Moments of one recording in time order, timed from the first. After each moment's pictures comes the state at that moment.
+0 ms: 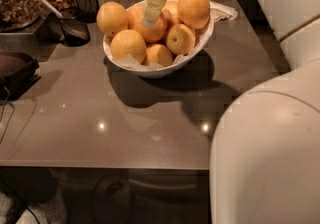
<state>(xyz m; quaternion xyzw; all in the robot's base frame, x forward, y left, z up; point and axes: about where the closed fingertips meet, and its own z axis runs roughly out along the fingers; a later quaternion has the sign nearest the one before) 0.660 0.003 1.012 -0.65 0.73 0.03 0.23</state>
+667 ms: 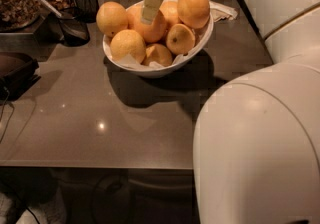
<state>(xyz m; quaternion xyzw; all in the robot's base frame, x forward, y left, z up) 0.674 0.012 1.005 -0.66 0.71 0.03 0.23</state>
